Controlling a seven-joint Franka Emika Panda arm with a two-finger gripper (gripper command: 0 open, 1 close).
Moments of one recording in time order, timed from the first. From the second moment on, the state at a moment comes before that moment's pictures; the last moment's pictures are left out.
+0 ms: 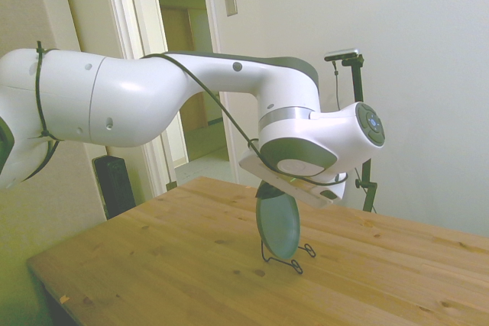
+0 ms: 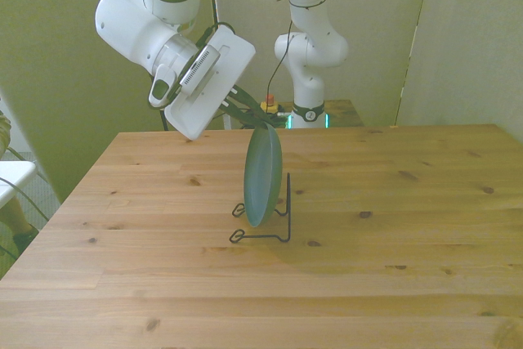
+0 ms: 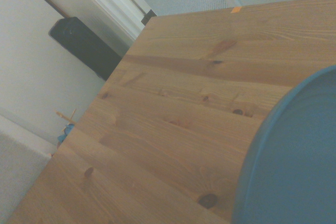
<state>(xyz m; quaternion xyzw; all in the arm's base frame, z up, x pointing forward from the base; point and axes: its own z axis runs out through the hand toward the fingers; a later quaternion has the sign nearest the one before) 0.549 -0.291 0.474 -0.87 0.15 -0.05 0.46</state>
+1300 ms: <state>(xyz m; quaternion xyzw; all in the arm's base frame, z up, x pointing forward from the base) 0.561 -0.288 0.457 -0.88 0.15 -0.05 0.46</state>
